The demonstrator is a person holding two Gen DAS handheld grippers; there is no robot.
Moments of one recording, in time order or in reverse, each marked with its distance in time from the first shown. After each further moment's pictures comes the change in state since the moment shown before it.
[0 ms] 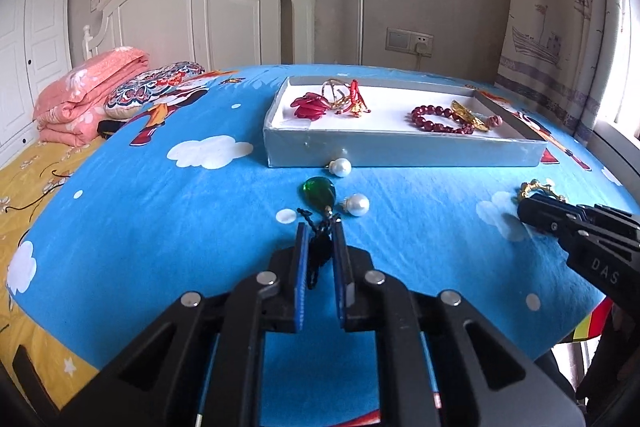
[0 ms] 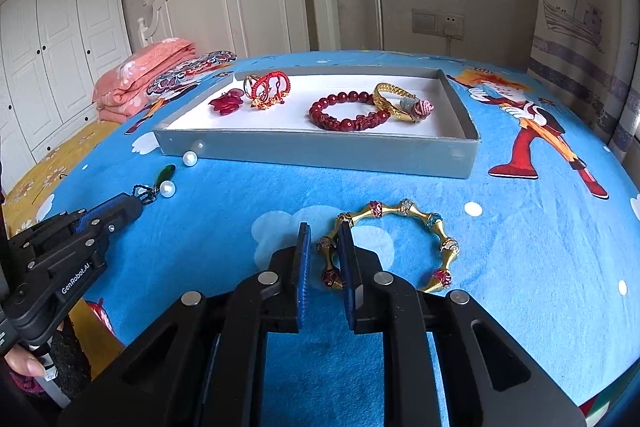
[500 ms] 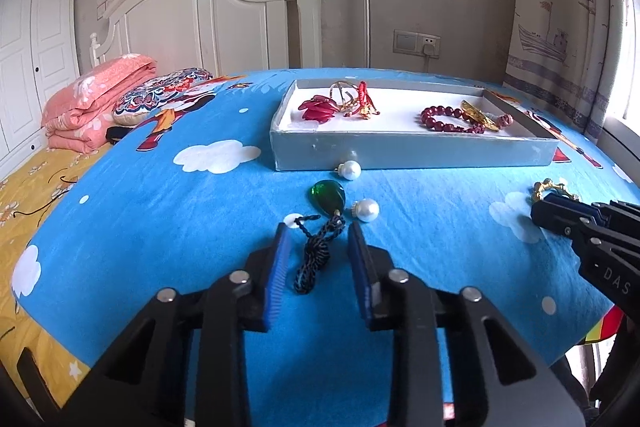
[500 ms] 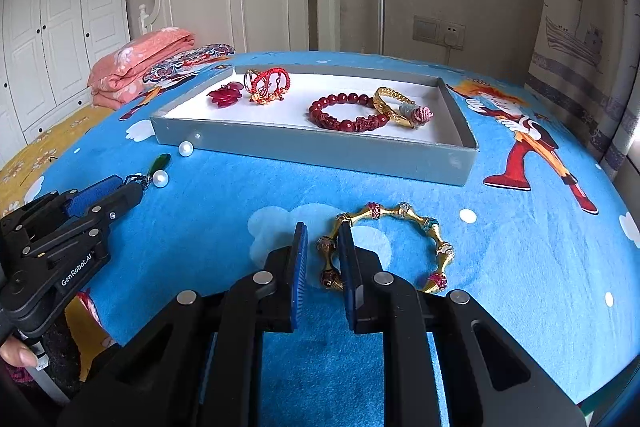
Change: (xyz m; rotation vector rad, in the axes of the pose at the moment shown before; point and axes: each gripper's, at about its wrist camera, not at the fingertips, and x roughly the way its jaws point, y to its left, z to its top) left arm 0.003 -0.007 -0.003 0.043 -0.026 0.034; right arm 0.000 0.008 -0.003 -0.070 -0.005 -0.052
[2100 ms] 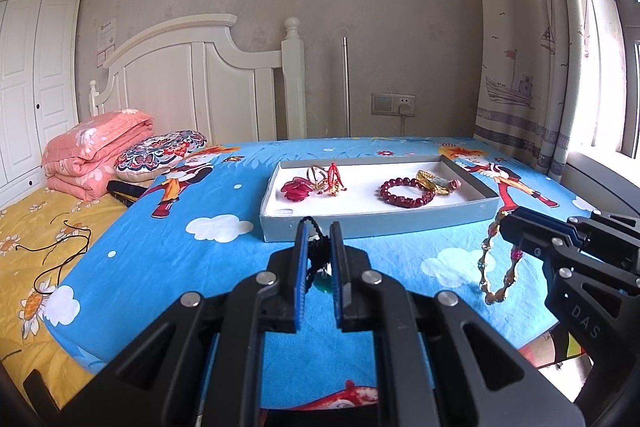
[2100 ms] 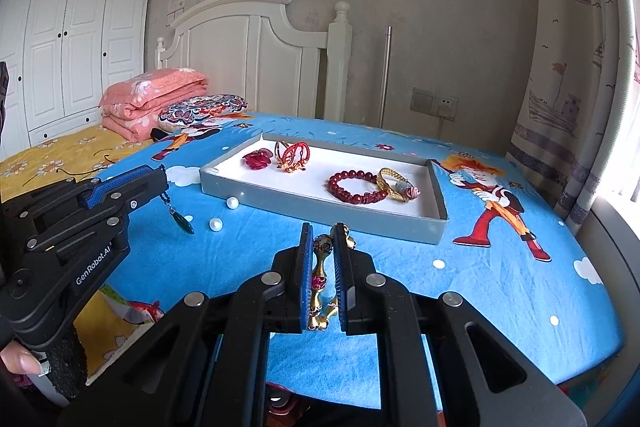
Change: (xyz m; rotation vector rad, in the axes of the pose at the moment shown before) left arm -0.084 -0.016 0.020 0.018 -0.212 -0.032; right arm -0.083 0.032 0.005 -0.075 -0.218 -0.039
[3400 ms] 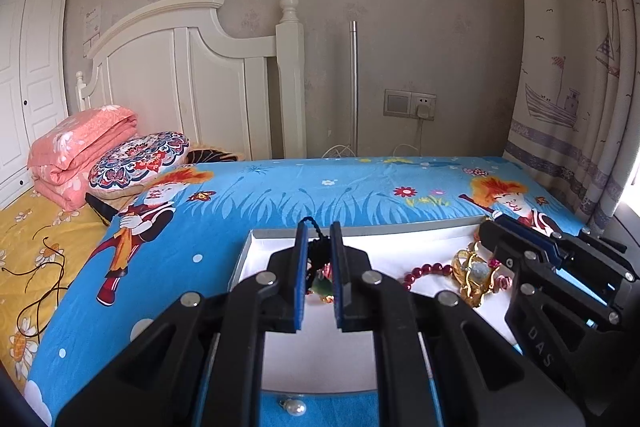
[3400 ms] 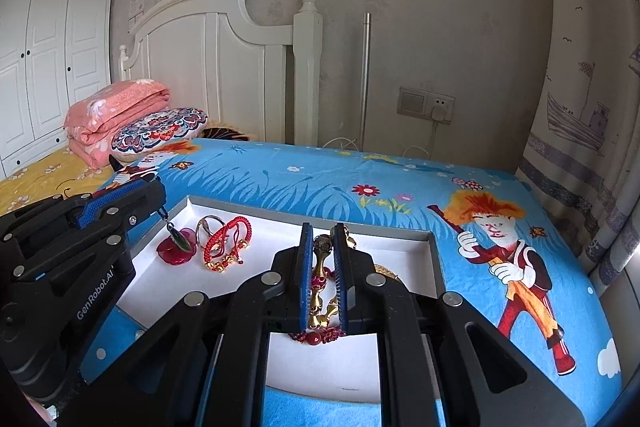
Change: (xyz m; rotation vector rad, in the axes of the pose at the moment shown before) left arm 0.163 -0.010 0.106 -0.017 0.092 0.014; right arm 0.155 -0.053 0.099 0.066 0.050 -0.053
